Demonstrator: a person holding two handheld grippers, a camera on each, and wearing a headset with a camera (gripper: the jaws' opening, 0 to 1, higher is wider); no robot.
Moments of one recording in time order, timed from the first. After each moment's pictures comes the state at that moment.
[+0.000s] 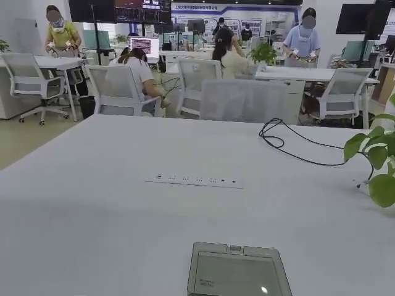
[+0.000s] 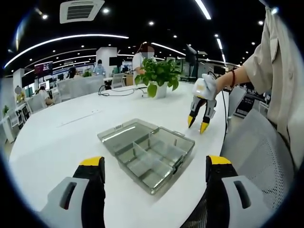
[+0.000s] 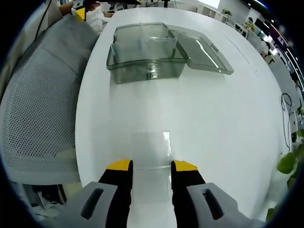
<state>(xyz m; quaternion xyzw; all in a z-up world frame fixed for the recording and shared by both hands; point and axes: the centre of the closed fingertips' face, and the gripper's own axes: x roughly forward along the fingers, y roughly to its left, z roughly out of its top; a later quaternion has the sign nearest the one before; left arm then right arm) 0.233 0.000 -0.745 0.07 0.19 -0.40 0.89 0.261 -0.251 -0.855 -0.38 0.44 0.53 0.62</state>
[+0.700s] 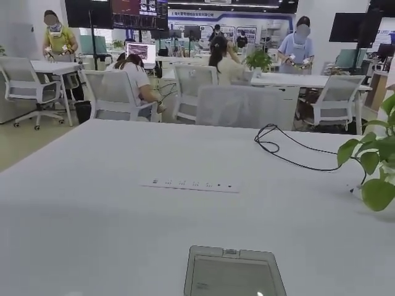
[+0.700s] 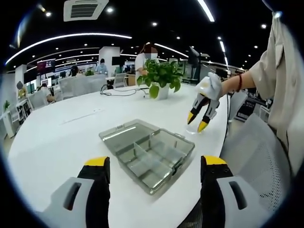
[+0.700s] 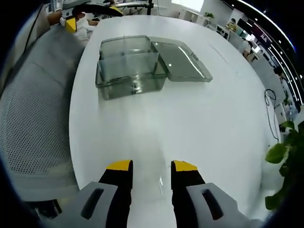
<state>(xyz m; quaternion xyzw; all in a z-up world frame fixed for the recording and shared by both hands) 0.233 0.003 -0.740 0.05 0.19 -0.39 0.90 0.277 -0.240 -0.825 -0.38 0.39 0.47 0.70</state>
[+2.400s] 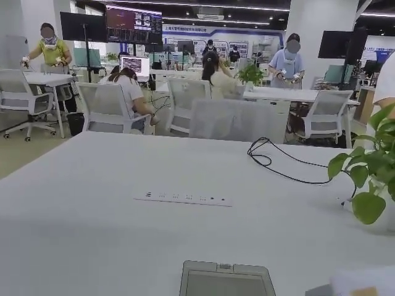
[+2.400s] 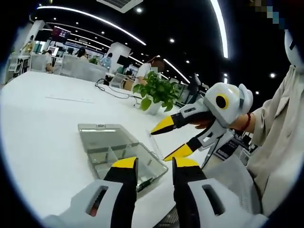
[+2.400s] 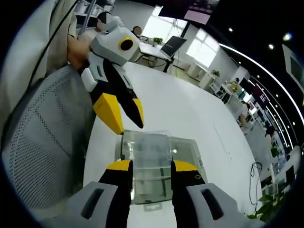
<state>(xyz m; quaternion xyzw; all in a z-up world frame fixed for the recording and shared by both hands) 0.226 -0.033 -0.719 -0.15 0.20 -0.42 0.87 0.248 -0.061 -0.733 -0.38 0.15 0.56 0.72</state>
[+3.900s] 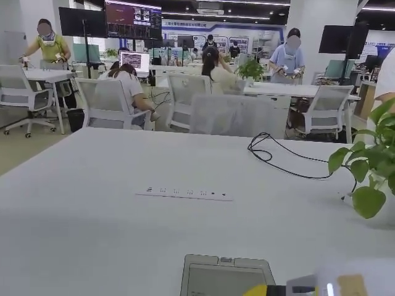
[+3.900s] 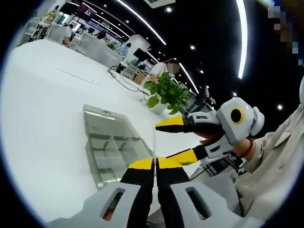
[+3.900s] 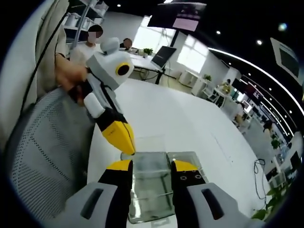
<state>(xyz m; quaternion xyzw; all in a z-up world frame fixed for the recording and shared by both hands) 0.230 -0.025 -0.726 -0.25 0.26 -0.38 0.85 0.249 -0.037 -0.715 -0.31 0.14 0.55 0.76</state>
